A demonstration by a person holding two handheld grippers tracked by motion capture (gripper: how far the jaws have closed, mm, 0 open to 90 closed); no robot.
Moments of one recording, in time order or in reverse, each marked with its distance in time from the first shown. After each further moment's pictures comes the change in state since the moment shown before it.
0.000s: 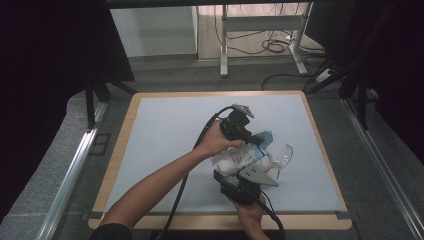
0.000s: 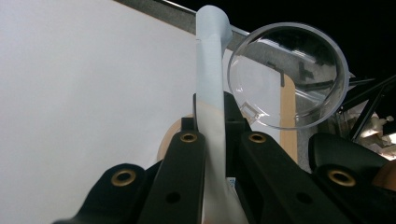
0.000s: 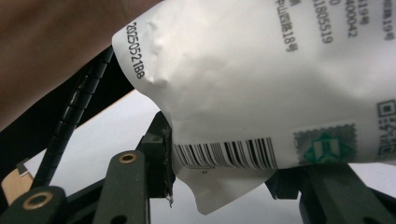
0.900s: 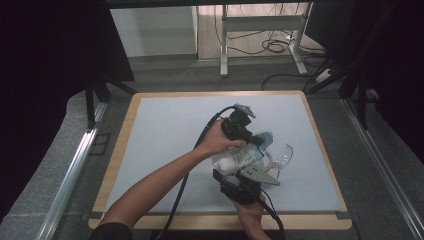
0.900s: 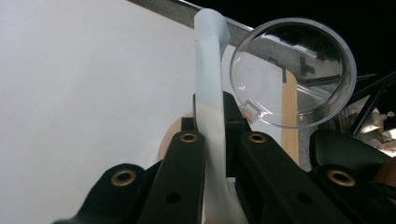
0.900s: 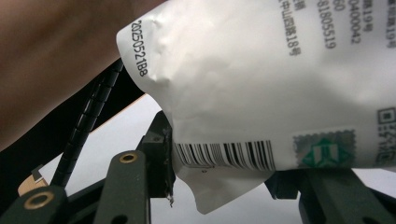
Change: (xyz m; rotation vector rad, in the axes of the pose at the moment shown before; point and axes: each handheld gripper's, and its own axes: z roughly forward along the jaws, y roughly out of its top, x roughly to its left) left arm 0.000 0.003 0.003 0.026 0.003 0.002; right arm 0.000 0.003 0.000 -0.015 0.029 0.031
